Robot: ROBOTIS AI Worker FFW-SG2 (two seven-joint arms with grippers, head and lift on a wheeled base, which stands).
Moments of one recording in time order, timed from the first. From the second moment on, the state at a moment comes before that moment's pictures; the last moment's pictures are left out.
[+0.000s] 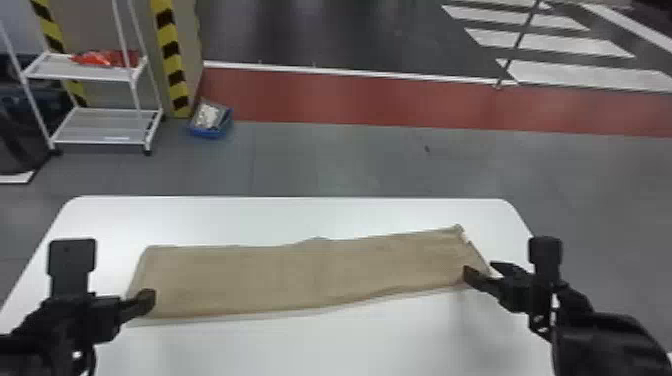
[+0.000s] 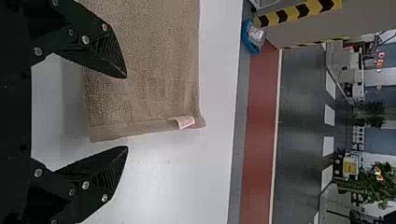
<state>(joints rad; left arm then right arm) 0.08 0.22 0.00 -1.70 0.24 0.82 0.12 -0.31 -0.29 -0.36 -0.72 0.18 0.04 0.54</state>
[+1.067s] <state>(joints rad) 0.03 0.22 -0.01 -1.66 0.25 0.98 0.10 -0.30 -0.33 -0.35 -0.72 0.19 0.13 0.62</state>
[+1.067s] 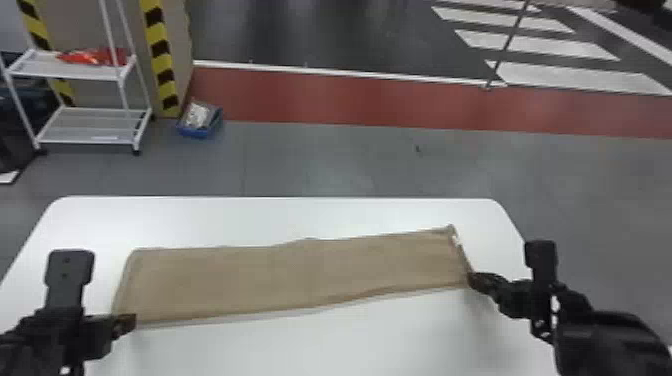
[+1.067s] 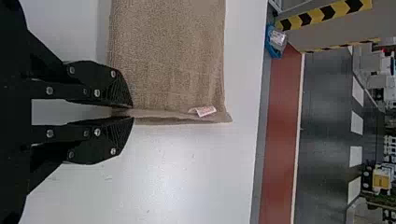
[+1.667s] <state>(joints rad) 0.09 0.22 0.02 -1.75 0.25 1.05 0.11 -0.17 -0.32 -0.43 -0.97 0.17 0.34 0.70</state>
